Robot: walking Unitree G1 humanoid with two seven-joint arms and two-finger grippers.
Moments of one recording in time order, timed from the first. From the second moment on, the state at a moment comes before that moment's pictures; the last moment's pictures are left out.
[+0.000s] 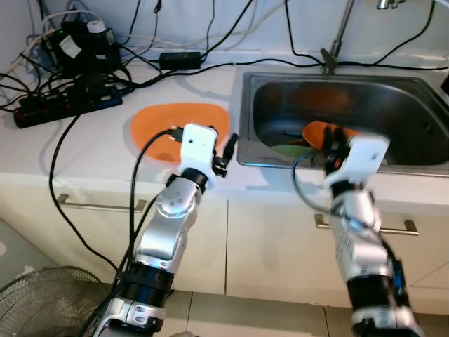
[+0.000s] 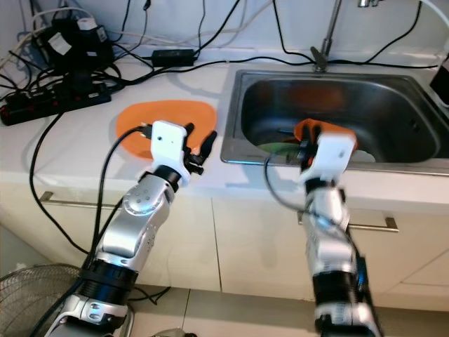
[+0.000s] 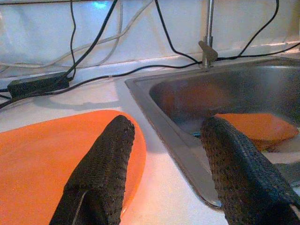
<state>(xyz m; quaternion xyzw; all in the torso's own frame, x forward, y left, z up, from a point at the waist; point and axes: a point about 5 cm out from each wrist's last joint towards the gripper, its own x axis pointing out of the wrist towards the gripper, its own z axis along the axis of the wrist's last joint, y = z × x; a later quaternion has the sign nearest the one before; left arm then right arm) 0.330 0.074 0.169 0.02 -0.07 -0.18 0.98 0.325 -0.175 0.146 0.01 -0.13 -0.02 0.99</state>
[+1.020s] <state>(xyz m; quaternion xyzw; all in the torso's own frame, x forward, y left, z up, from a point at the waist) 0.344 0.132 0.192 -0.01 -0.11 -0.03 0.99 0.326 -0.141 0.138 0.04 -0.10 0.01 0.99</state>
